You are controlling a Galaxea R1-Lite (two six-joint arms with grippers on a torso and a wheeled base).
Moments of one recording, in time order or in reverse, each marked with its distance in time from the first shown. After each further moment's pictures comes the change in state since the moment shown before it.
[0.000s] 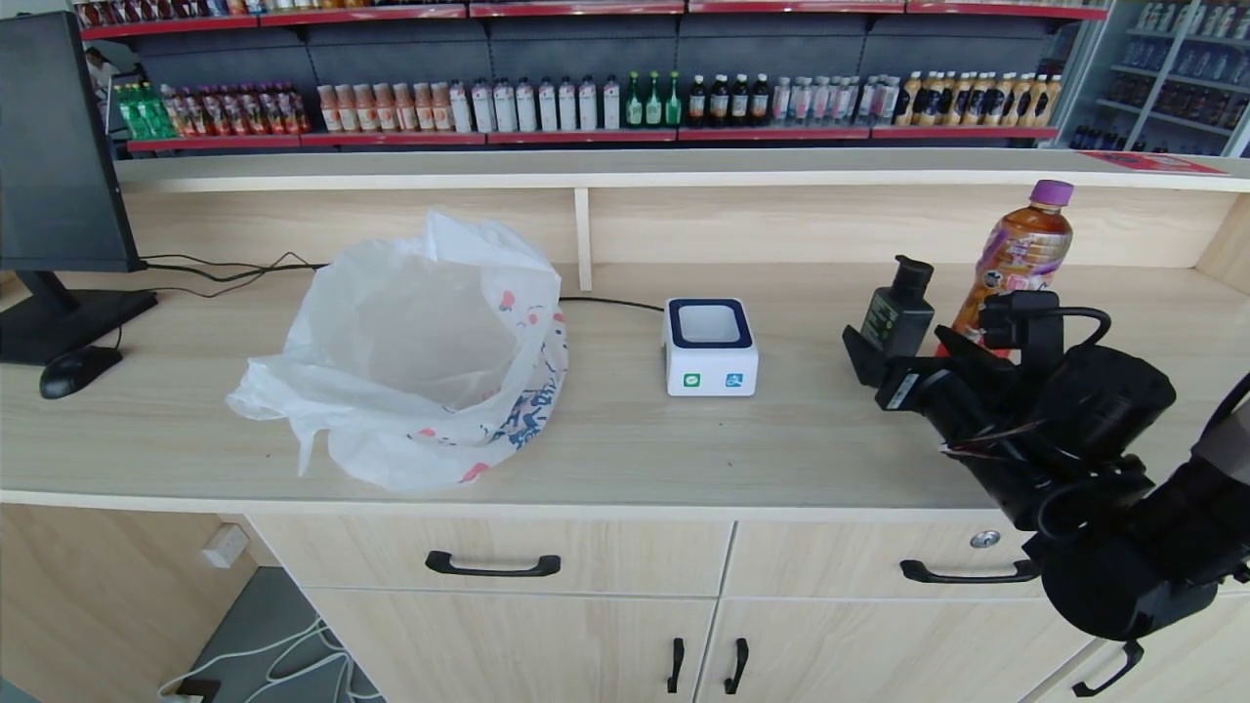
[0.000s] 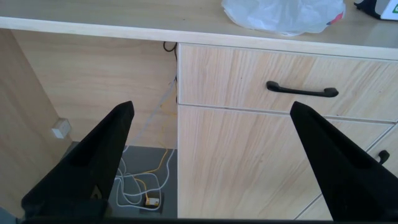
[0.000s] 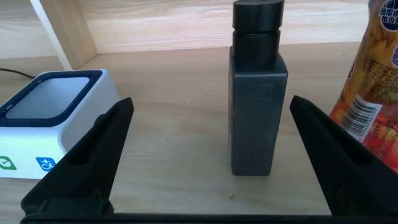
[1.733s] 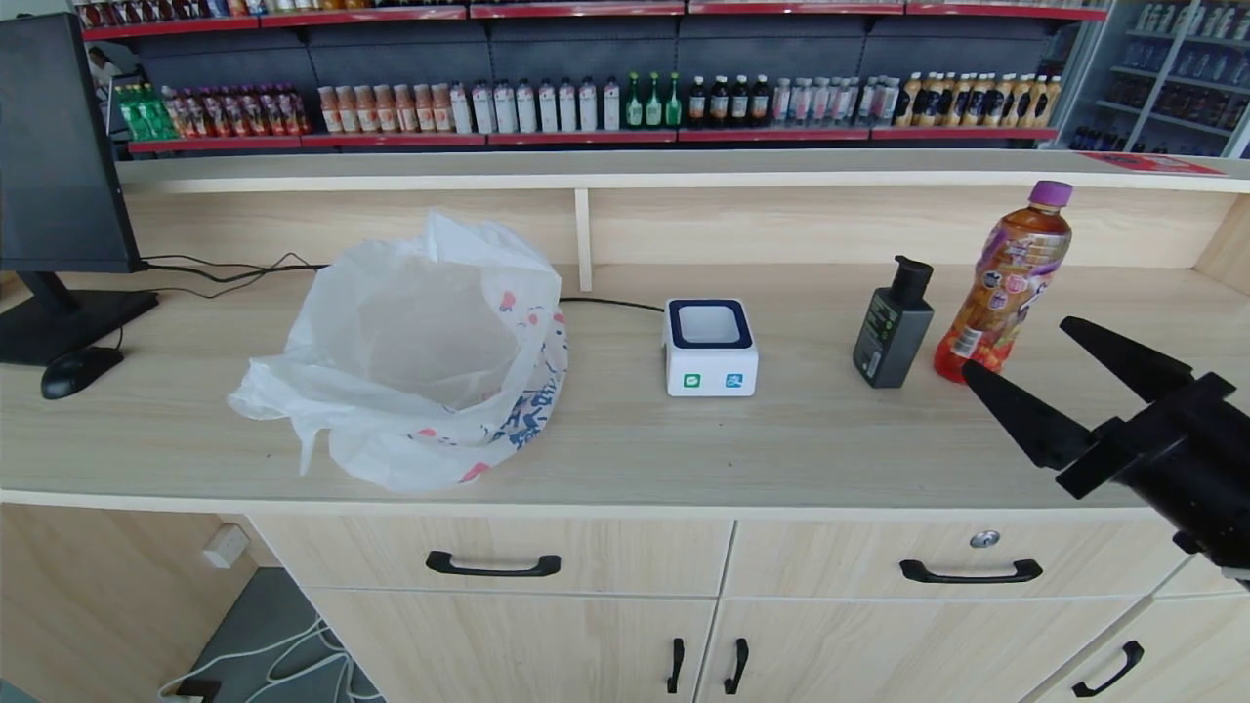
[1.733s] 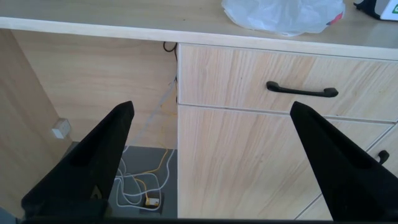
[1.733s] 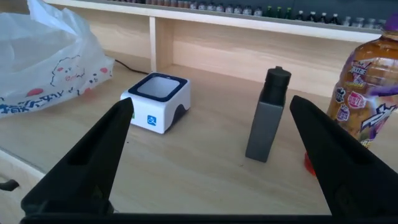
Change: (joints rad) left arm 0.000 0.000 0.000 0.000 0.000 0.000; right arm -0.076 -0.495 0.416 0.001 0.386 -0.099
